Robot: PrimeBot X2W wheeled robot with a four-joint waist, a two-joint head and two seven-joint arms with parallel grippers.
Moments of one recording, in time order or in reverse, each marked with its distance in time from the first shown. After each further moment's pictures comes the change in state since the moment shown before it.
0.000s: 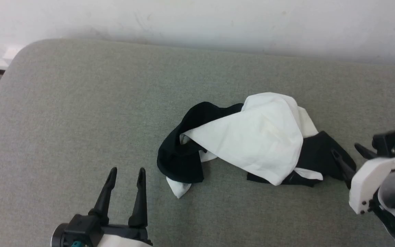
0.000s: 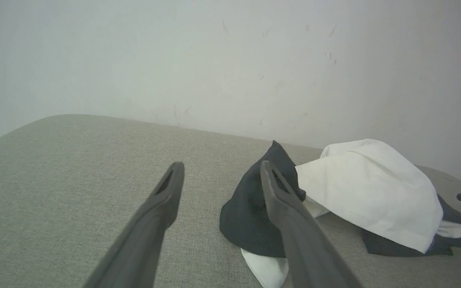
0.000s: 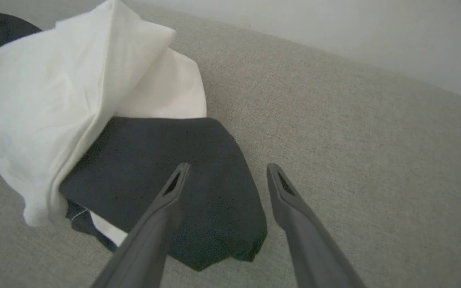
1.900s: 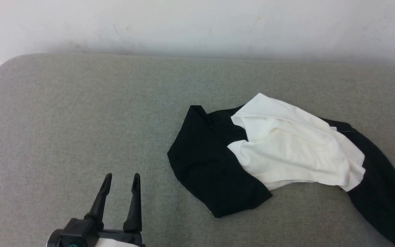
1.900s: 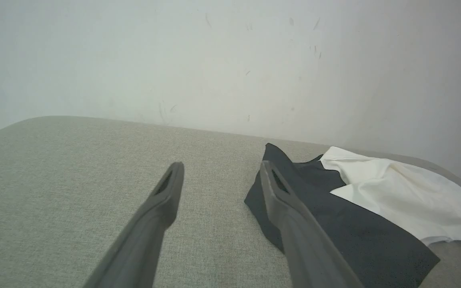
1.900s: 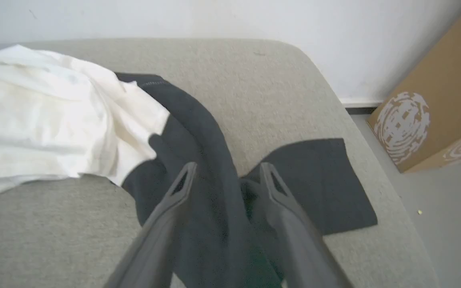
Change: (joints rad) left arm 0.013 0.000 0.037 0.025 0.014 -0.018 0.000; right arm 0.434 0.303 -0.527 -0.332 -0.240 0.000 -0.073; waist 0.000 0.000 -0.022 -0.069
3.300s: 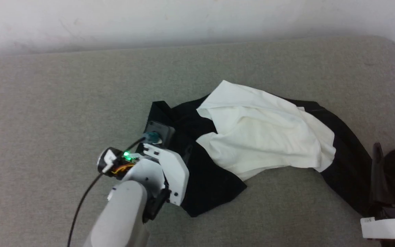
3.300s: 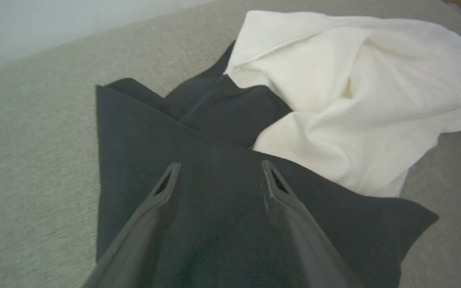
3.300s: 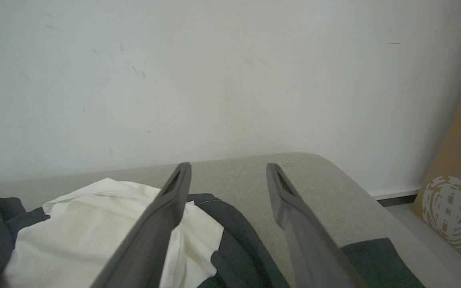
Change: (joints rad) left arm -0.525 0.017 -0.200 0.335 0.050 -0.052 0.650; right arm -0.121 0.020 0.226 0.002 0.079 0.000 -0.509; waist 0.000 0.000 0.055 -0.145
